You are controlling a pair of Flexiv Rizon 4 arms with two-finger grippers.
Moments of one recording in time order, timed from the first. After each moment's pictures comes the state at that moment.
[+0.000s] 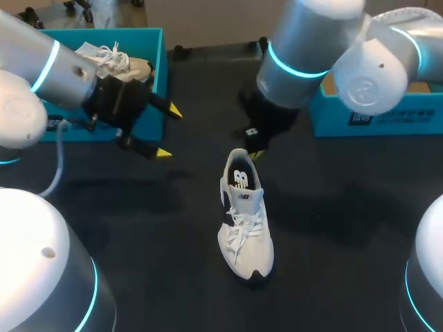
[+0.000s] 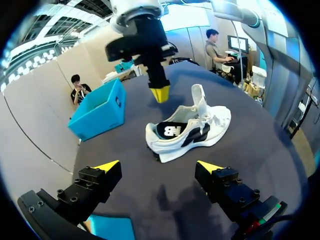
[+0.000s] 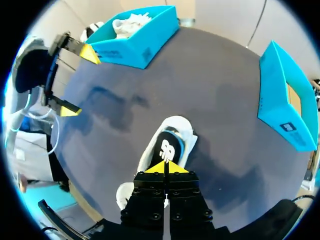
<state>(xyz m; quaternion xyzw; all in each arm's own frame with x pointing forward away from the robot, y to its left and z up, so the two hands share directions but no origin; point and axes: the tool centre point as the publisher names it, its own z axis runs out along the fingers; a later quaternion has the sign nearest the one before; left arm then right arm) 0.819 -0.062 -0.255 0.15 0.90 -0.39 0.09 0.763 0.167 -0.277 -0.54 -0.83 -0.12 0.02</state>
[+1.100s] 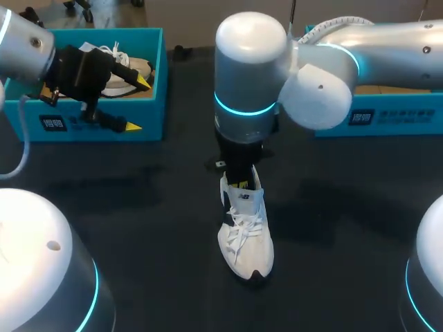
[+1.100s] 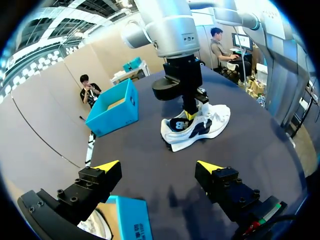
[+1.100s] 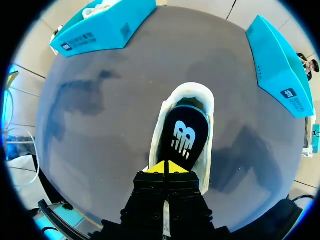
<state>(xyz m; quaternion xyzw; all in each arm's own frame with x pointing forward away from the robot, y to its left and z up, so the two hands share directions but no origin) 0.838 -0.012 -0.204 0.14 0.91 -0.38 0.12 0.734 0.197 -0.333 -0.62 -0.79 -0.03 -0.01</state>
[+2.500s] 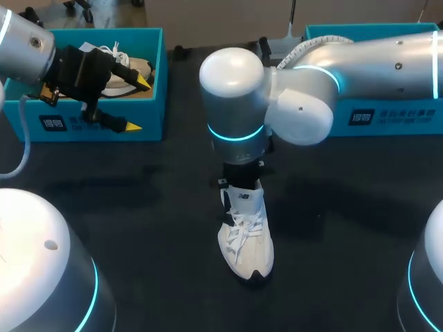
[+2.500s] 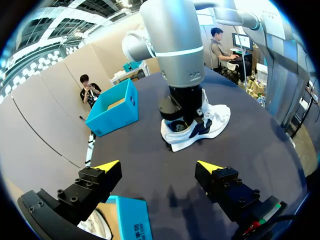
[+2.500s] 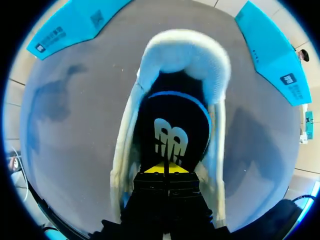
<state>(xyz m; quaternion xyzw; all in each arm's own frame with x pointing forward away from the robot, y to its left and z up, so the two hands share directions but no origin) 0.839 -0.012 -0.204 0.14 0.91 -0.38 0.12 0.742 0.181 -0.400 -0.65 -0.76 0.01 -0.04</state>
